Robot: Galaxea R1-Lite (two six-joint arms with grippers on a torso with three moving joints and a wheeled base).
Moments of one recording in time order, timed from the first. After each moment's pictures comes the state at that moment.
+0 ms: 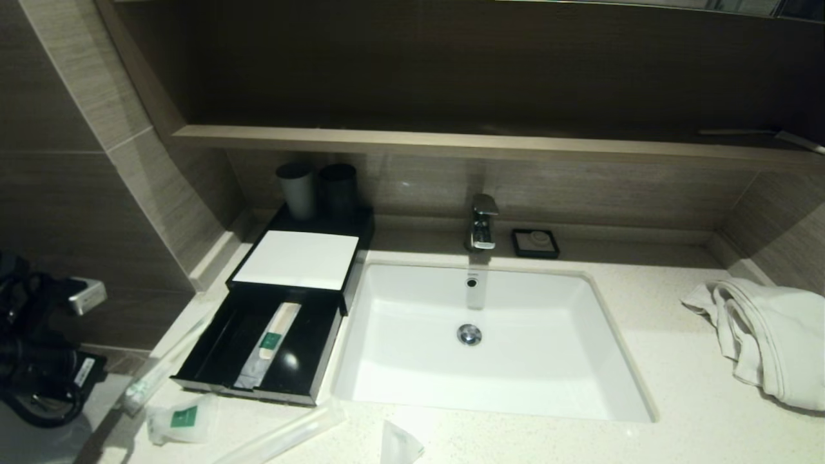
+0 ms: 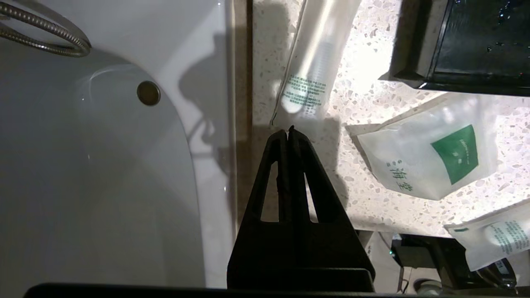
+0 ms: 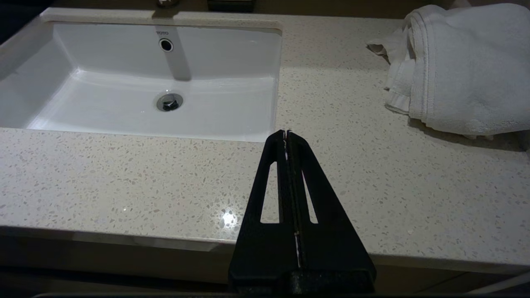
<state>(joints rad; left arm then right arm) 0.42 1.61 -0.80 0.18 -0.16 0.51 0.00 0.00 0.00 0.00 0.00 0.00</state>
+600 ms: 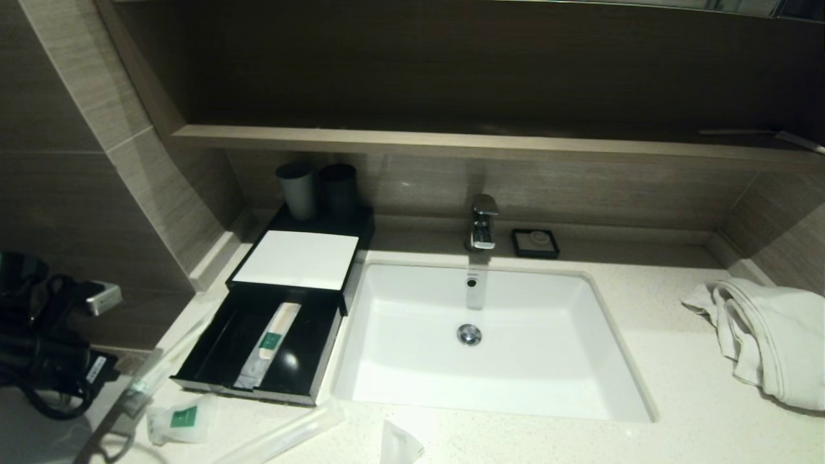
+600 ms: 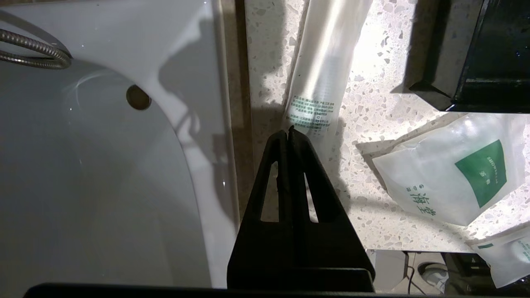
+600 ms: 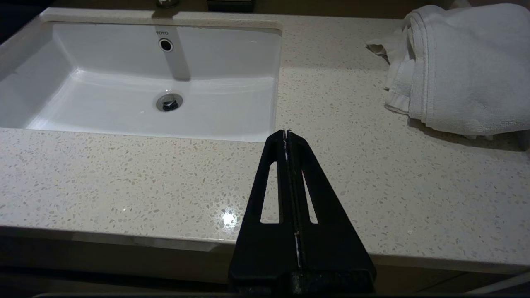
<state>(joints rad) 0.43 1.73 -0.86 0.18 -0.20 0.57 0.00 0.00 0.00 0.00 0.00 0.00</state>
